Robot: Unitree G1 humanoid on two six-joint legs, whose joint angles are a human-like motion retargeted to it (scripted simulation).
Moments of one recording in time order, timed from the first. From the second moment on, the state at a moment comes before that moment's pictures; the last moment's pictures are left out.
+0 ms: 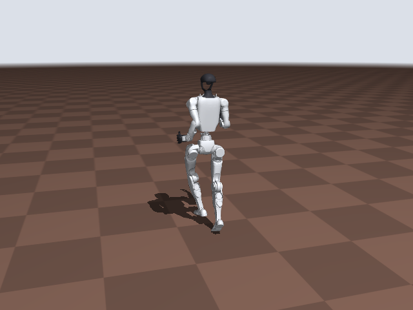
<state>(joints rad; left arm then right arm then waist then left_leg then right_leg) 0.57 -0.07 0.19 0.50 -0.10 -0.78 -0.27 0.16 -0.15 -0.15 0.00 0.29 -0.67 0.16 0.09 0.01 -0.14 -0.54 -0.06 0.30 0.63 -0.06 0.15 0.02 0.07 0.04 0.21 0.42 0.14</state>
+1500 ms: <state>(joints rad) -0.01 0.09 -0.09 0.76 0.15 -0.71 -0.37 0.24 -0.09 -0.36 1.05 -0.20 -0.59 -0.03 -0.20 0.11 -0.15 -0.11 -0.15 -0.17 0.14 -0.06 0.26 -0.34 0.07 0.15 0.25 0.09 -0.03</state>
